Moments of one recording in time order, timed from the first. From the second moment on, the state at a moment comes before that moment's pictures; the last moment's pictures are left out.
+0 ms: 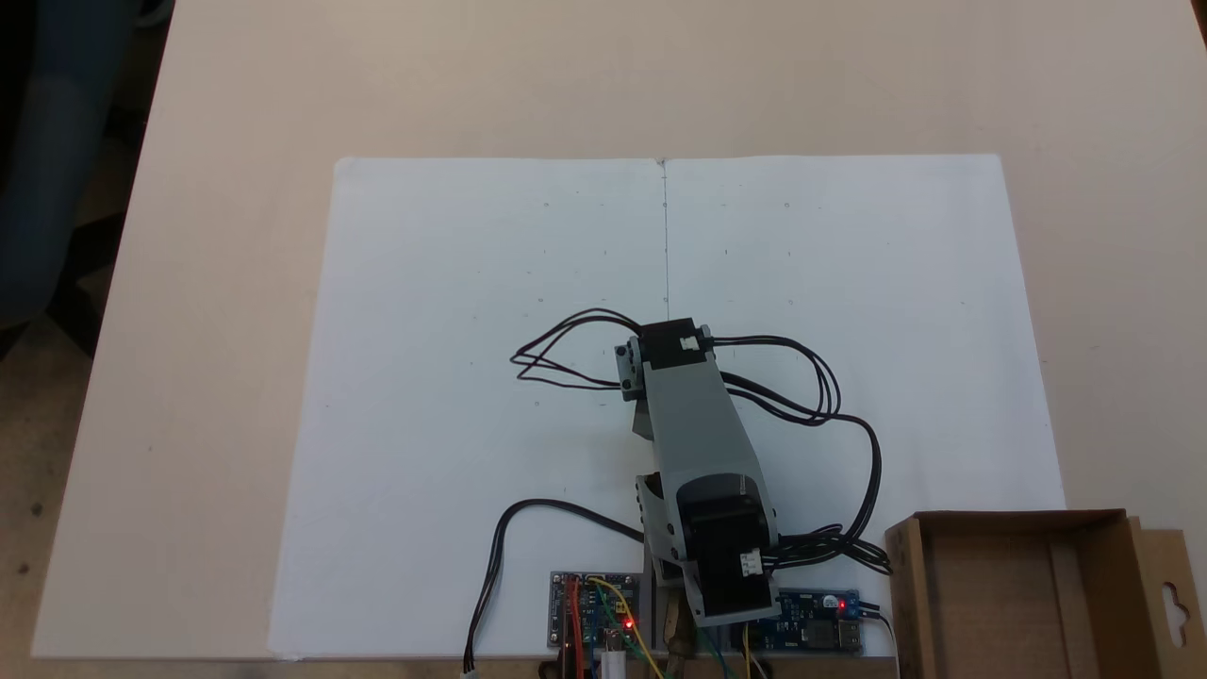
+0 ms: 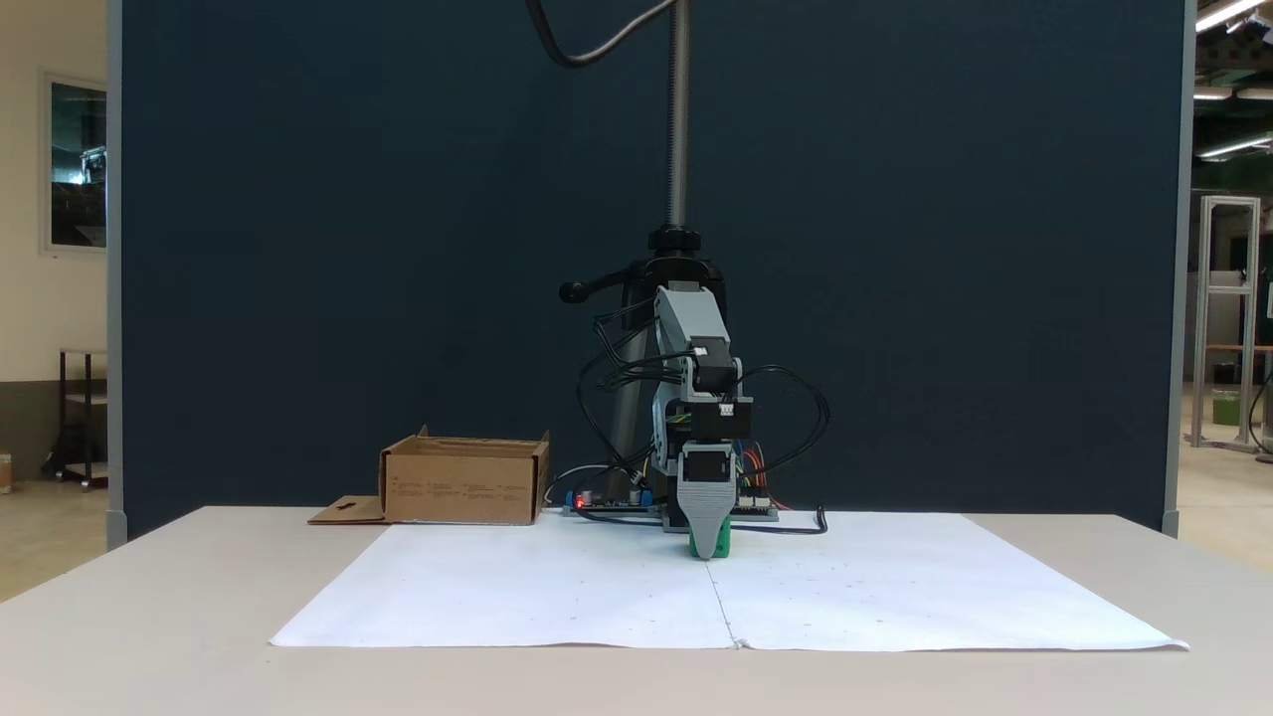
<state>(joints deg) -9.9 113.2 145.1 28.7 18.4</state>
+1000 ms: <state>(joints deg) 47.5 98.3 99.5 11.5 2.3</state>
